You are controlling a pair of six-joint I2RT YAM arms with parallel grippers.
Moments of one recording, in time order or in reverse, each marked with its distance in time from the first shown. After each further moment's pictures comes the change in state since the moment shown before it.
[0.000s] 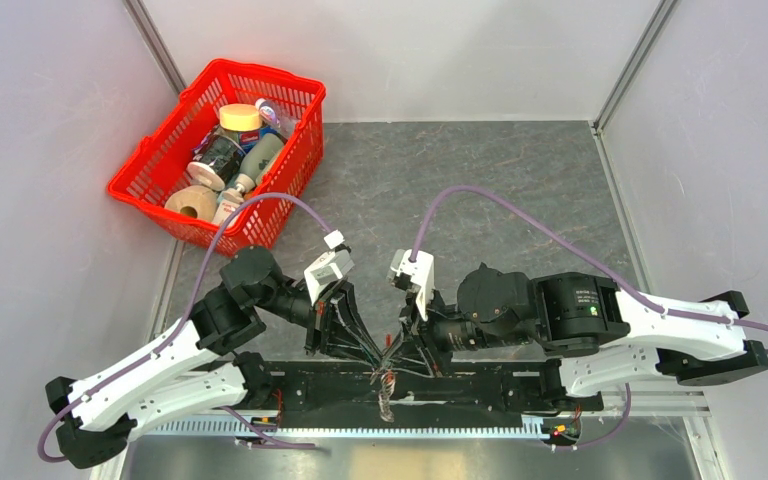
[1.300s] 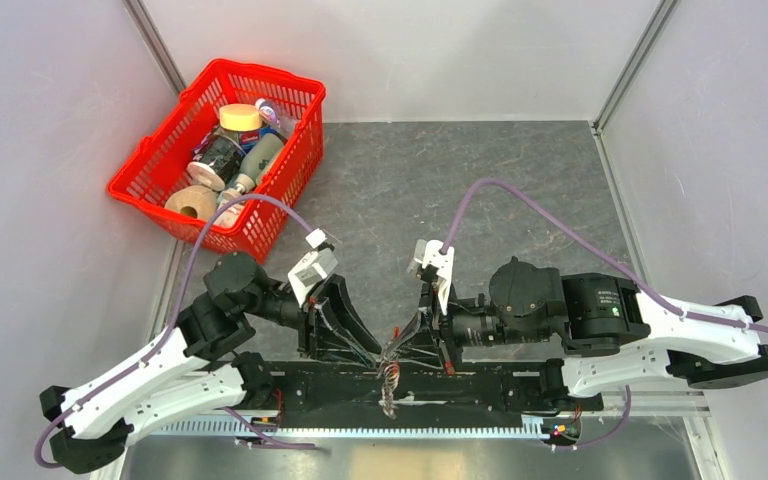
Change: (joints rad) left arm 0.000 -0.056 0.000 -0.017 -0.076 0.019; right arm -0.013 -0.083 -0.055 0.114 -0.007 -0.037
